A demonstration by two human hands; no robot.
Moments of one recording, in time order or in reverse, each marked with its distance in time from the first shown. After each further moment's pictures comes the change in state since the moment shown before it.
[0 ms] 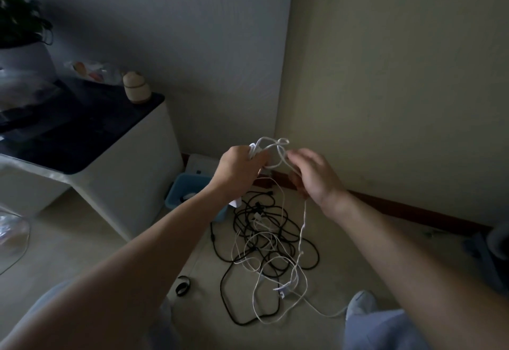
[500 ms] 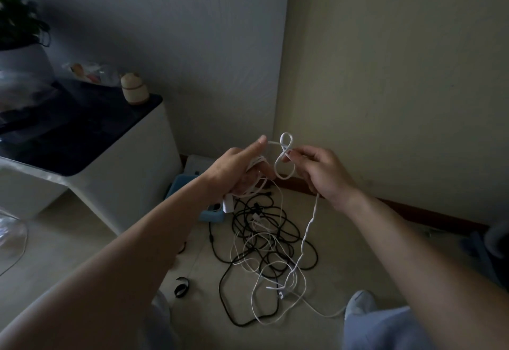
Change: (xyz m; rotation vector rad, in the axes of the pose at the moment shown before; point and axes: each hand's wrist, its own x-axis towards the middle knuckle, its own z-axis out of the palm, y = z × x) left_hand -0.006 0.009 -0.020 -0.347 -0.451 -0.076; right_hand 0.006 0.003 -0.019 0.093 -0.104 -0.167
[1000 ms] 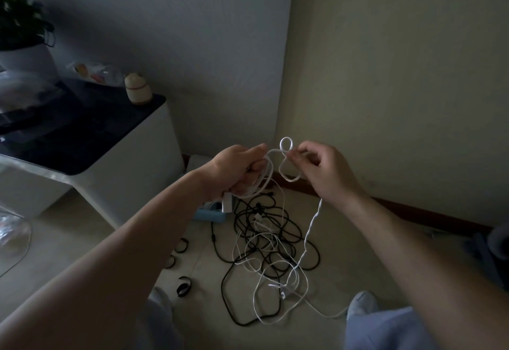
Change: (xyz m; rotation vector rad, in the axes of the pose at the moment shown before) left_hand -0.008 0.014 -0.004 -0.076 -0.081 -0.107; right_hand -0.004 -0.002 -0.003 -0.345 0.072 -0.197
